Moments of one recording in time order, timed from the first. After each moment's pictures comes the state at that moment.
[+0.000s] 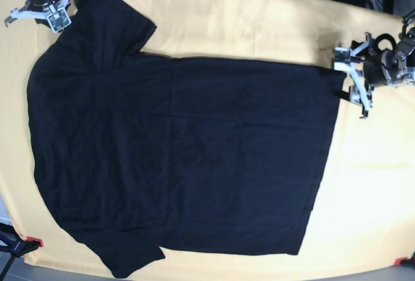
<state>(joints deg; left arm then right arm) 10.4 -69.7 20.1 105.1 18.1 -40.5 -3.1 -55.3 18.3 22.8 132.9 -3.8 21.8 -36.5</state>
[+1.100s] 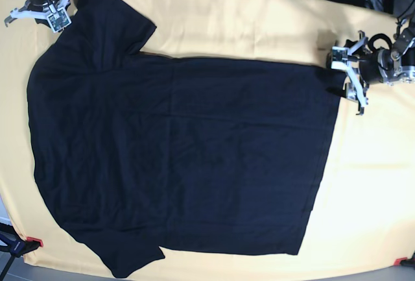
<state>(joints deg) 9.9 -65.3 20.0 99.2 22.7 -40.1 -11.7 -55.3 18.3 22.8 132.9 -3.8 21.8 -36.7</state>
